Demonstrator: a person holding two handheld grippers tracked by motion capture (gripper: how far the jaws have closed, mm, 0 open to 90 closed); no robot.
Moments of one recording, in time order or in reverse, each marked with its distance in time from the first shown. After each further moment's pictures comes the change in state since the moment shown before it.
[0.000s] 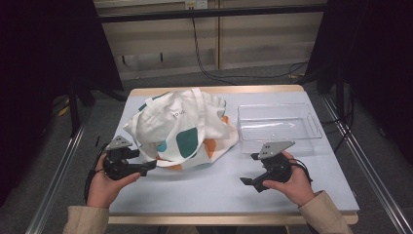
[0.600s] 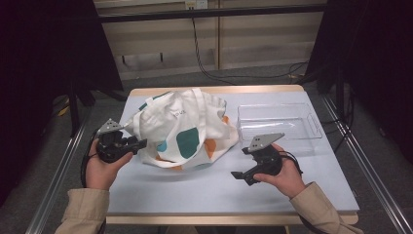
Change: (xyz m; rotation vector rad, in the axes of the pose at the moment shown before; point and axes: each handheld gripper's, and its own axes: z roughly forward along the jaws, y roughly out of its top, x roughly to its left) left arm 0.023 0.031 -0.002 -0.087 0.045 -0.004; right arm 0.000 0.029 0.013 -0.010 0.023 -0.004
